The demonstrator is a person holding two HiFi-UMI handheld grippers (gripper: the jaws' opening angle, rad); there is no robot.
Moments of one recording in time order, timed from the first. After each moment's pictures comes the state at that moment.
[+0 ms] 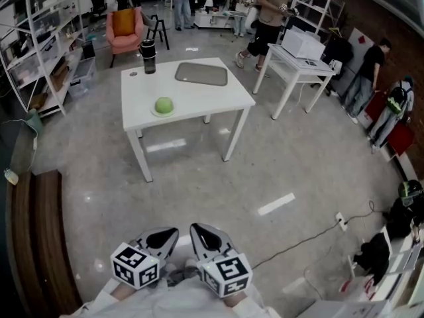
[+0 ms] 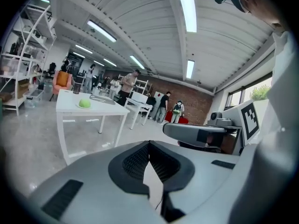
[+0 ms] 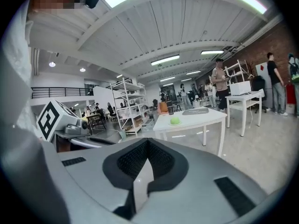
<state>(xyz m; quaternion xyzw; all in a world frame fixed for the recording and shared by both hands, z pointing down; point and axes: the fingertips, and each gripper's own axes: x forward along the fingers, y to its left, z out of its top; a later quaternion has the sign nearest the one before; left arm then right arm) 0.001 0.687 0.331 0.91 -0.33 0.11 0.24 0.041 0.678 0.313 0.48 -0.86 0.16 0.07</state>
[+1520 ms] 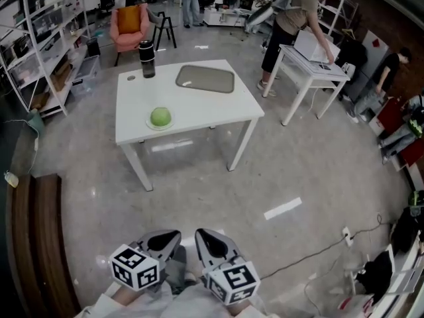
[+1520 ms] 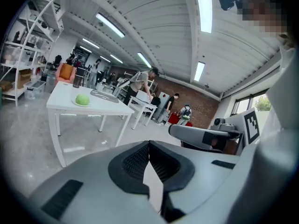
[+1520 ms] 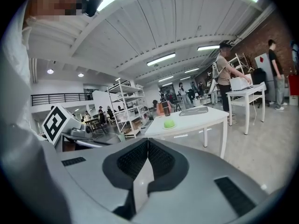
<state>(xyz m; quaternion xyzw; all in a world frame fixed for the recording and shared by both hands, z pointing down) 0.049 0.555 0.351 0.89 -0.34 0.10 0.28 0.096 0.553 0.327 0.47 -0.86 0.18 0.06</state>
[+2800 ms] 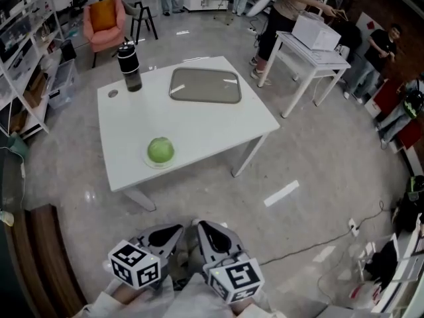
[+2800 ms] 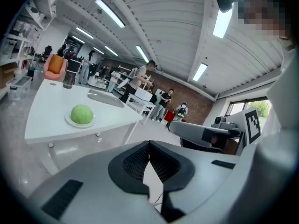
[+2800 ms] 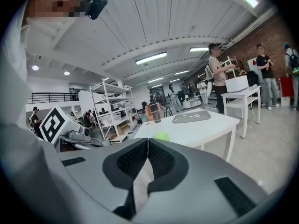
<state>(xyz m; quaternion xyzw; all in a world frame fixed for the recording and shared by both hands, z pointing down) -0.027 0.281 0.353 0.91 -0.28 0.11 0.30 0.017 0.280 0.321 0.53 -0.82 0.19 0.05</state>
